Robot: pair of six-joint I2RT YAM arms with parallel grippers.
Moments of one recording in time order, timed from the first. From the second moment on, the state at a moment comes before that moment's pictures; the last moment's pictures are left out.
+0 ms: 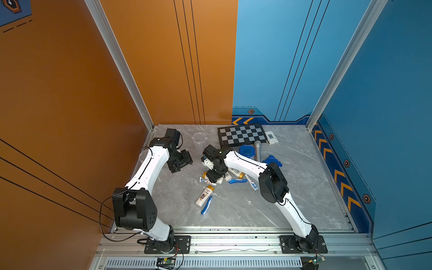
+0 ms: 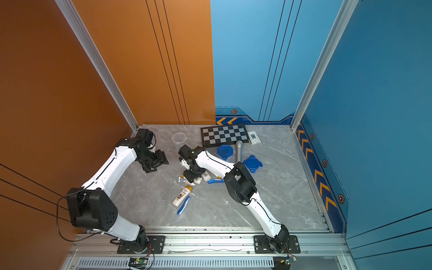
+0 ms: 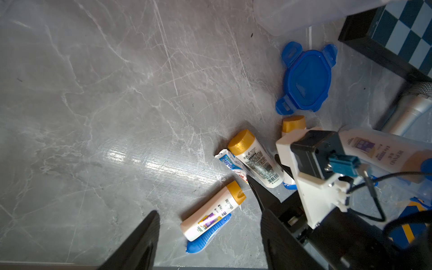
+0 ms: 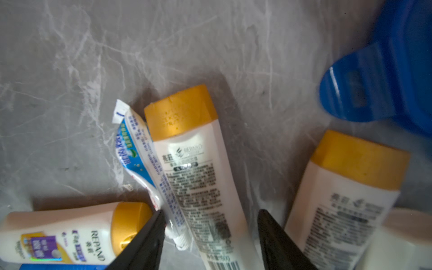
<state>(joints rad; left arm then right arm) -0.08 1.55 1.38 -1.13 0.18 -0.58 0.86 2.42 2.13 -1.06 -0.11 0.04</state>
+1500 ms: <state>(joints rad) -0.14 1.58 1.29 -1.01 0.41 -0.60 0.79 2.16 1.71 -0.72 -0.23 0.06</state>
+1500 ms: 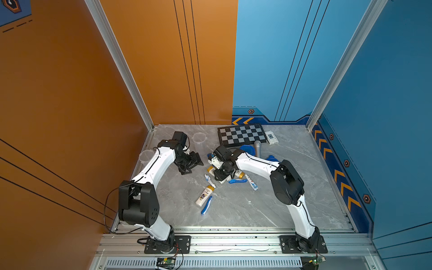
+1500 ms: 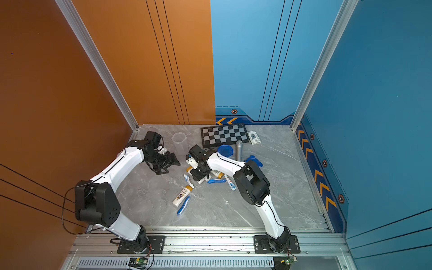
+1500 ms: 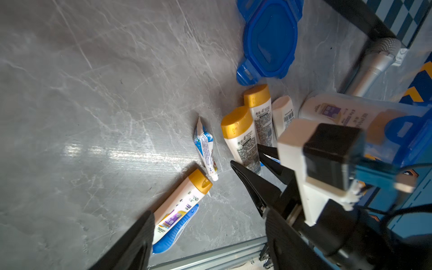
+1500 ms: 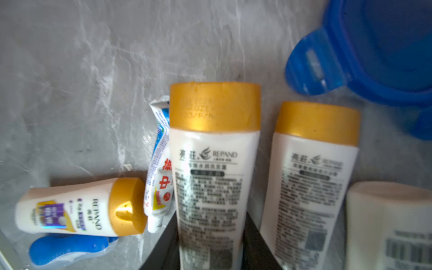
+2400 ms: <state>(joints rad) -0.18 1.63 1.27 -0.71 0.64 -0.72 0.77 2.00 1.68 -0.56 -0.45 0.14</state>
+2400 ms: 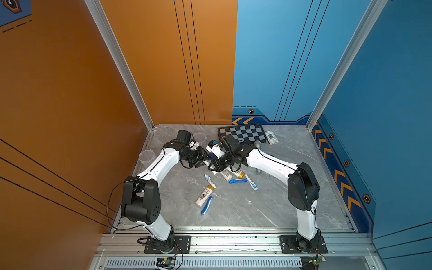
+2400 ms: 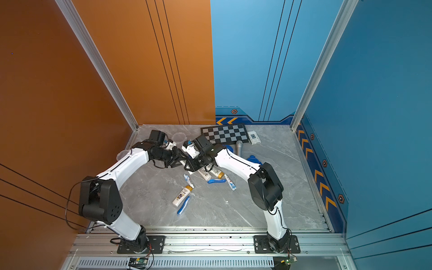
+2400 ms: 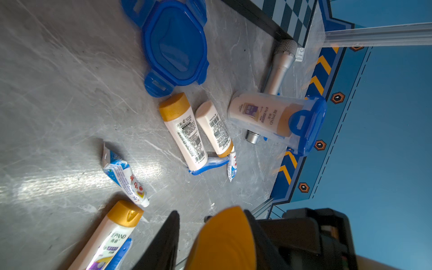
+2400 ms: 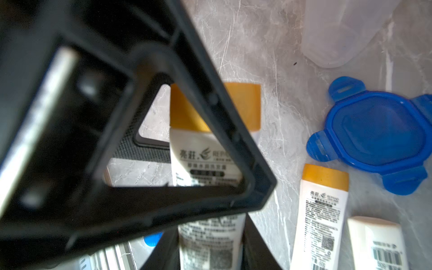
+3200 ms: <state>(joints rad) -0.15 1.64 1.64 -0.70 0.20 -0.53 0.68 2.00 1.90 -0.76 -0.22 0.17</state>
